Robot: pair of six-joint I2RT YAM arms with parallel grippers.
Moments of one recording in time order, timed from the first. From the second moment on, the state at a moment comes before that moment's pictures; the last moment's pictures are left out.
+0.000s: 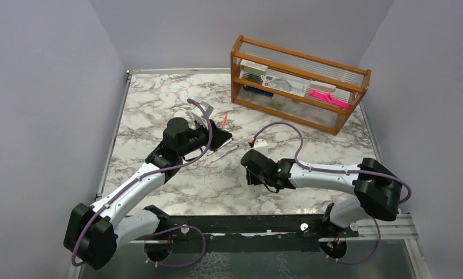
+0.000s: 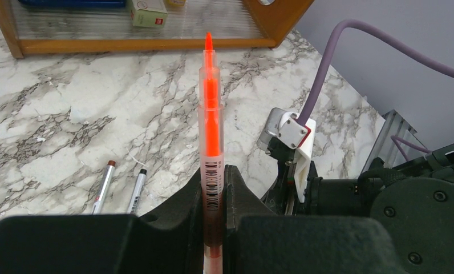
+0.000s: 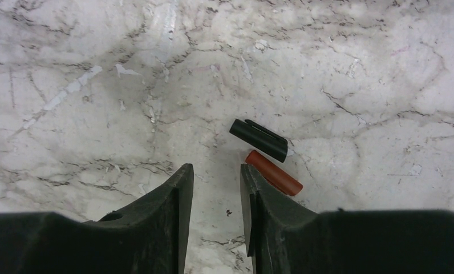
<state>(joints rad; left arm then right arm) -0.54 1.04 0.67 0.19 0.40 -0.37 1.08 1.46 0.80 -0.30 0.37 0.76</state>
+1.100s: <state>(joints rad) -0.54 1.04 0.67 0.19 0.40 -0.37 1.08 1.58 0.82 -0.33 0.37 0.76</state>
